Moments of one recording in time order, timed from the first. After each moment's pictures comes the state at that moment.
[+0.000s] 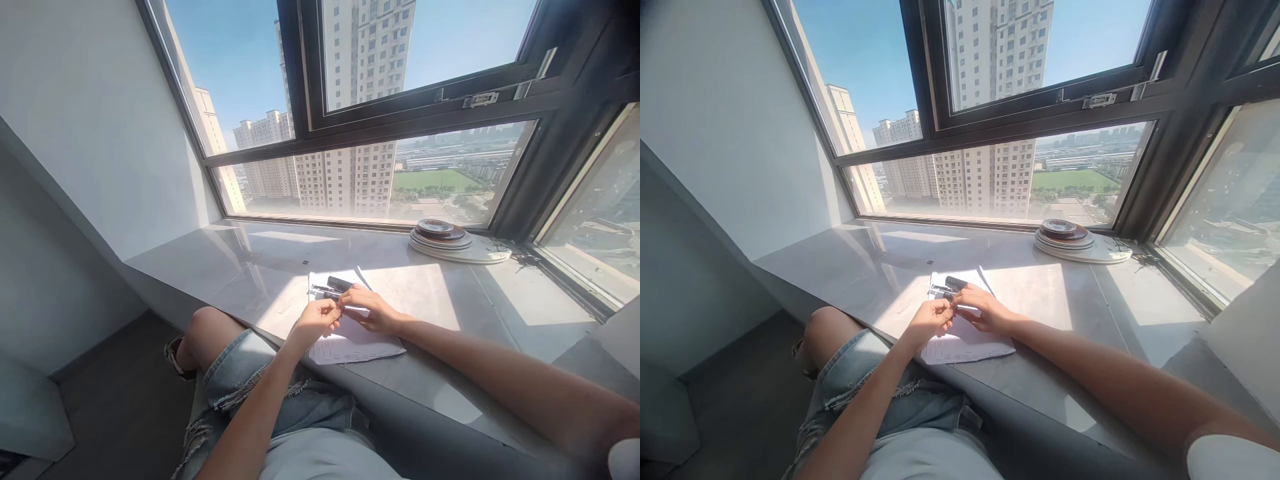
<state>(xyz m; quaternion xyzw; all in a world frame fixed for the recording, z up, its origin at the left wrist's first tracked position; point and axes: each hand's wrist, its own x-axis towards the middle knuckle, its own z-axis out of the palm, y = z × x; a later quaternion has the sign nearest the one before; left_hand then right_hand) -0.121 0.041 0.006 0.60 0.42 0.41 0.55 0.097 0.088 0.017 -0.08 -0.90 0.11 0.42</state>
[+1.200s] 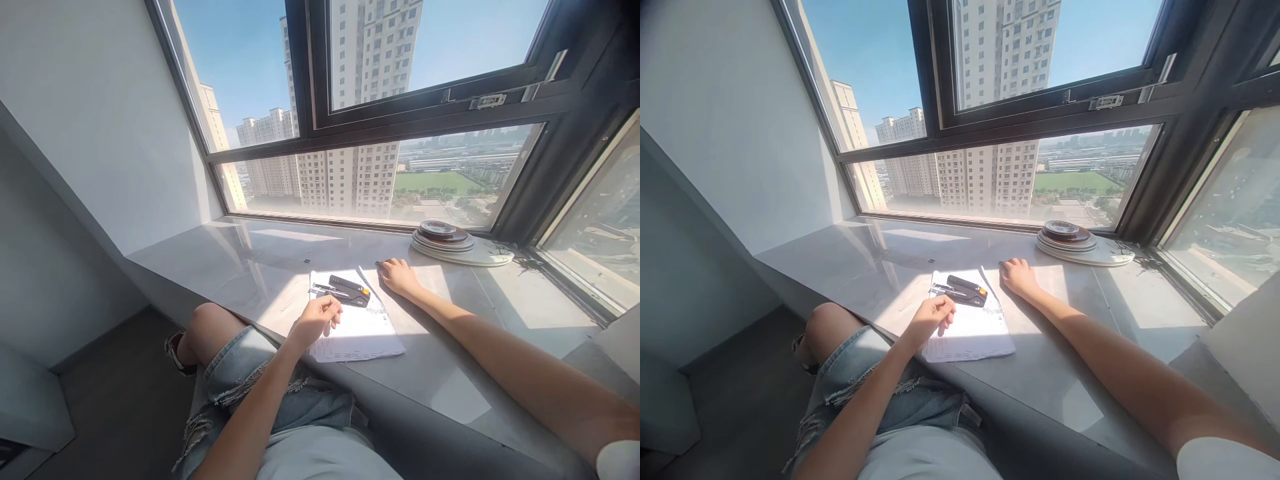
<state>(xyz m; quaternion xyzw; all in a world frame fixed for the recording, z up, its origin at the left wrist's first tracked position) -0.119 0.034 0.012 0.62 0.40 0.42 0.52 0.180 0.192 -0.007 -0.62 -0.76 -0.01 0.19</state>
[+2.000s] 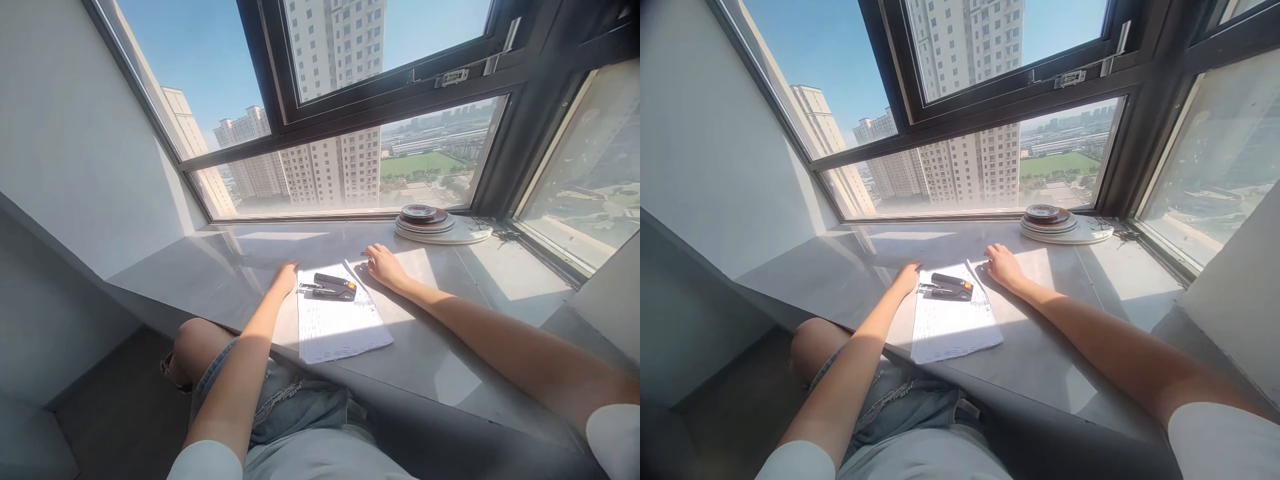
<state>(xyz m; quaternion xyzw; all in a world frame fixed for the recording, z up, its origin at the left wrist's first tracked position) -0.187 0.209 0.001 0.72 0.60 0.31 0.16 0.176 0.184 -0.006 -0.53 -0.78 -0.04 0.31</state>
